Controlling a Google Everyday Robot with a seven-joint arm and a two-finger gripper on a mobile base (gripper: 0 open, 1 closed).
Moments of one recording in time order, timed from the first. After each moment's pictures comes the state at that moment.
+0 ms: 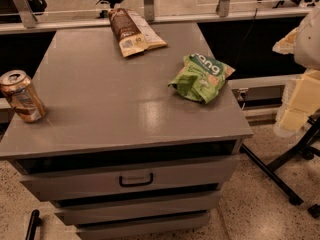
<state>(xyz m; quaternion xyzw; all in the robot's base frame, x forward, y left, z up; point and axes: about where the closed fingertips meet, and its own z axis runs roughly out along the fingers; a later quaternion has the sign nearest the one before) 0.438 -0.216 0.977 -0.60 0.78 -0.04 0.16</state>
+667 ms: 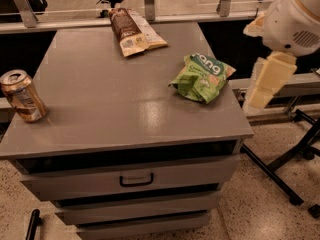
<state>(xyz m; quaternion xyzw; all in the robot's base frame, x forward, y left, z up) 0.484 -0.177 0.986 -0.63 0.74 -0.03 0.21</state>
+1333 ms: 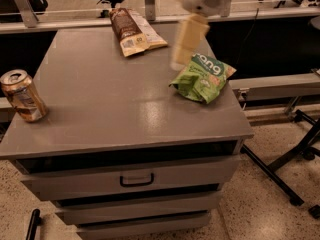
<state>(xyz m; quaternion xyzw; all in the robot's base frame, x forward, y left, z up) 0.589 -0.039 1.009 -0.71 0.65 0.01 0.28</state>
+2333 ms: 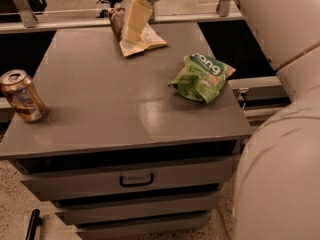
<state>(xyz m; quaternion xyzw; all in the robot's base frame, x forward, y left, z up) 0.666 0.067 1.018 -0.71 0.62 0.05 0.33</state>
